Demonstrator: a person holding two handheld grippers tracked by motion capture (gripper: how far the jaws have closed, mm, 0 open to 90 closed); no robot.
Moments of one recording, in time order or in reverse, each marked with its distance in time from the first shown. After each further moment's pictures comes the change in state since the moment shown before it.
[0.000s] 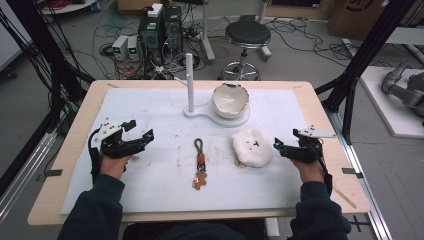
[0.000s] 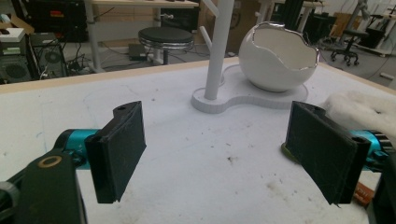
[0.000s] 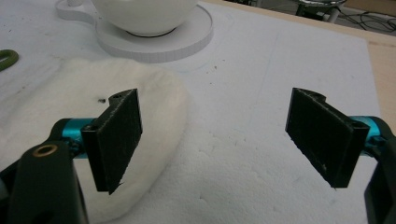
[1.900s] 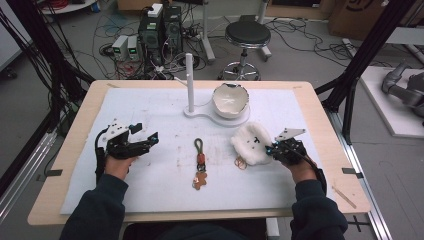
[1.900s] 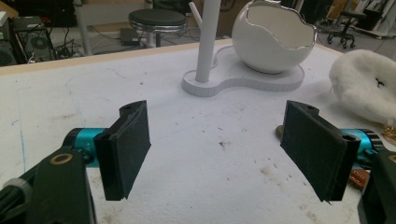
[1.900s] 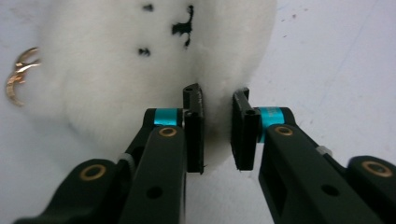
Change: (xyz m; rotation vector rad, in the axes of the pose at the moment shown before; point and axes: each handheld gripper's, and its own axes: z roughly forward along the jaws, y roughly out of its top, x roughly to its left) left arm -0.005 -0.006 0.009 0.073 -0.026 0.011; right arm 0.029 0.005 0.029 0.282 0.094 -0.291
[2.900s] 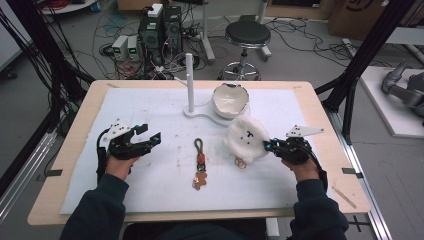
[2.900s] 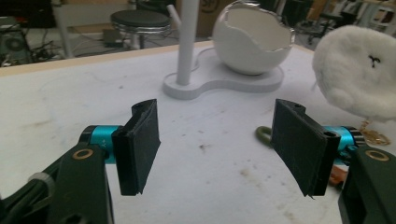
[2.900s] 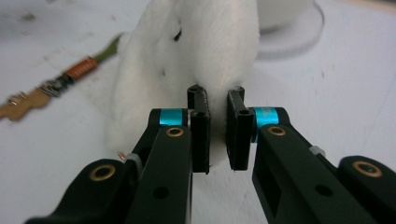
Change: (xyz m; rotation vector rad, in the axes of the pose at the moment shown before) left arm -0.010 0.005 0.003 -0.015 -0.108 -0.002; right arm -0.002 0.003 -0.029 -0.282 0.222 0.140
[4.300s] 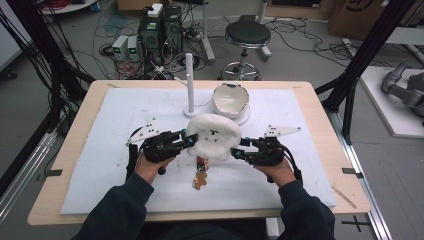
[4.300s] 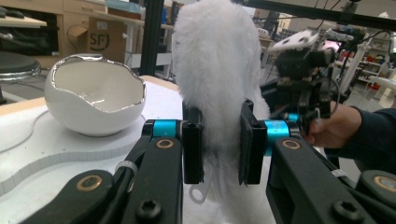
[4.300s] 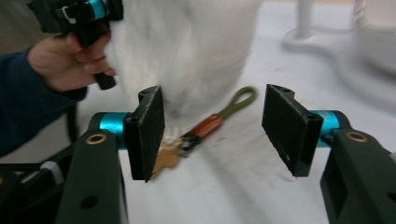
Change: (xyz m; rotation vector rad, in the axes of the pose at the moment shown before) left arm -0.073 0.022 0.042 -0.144 -0.411 0.017; right arm 0.051 0.021 0.046 -0.107 0.393 0.121
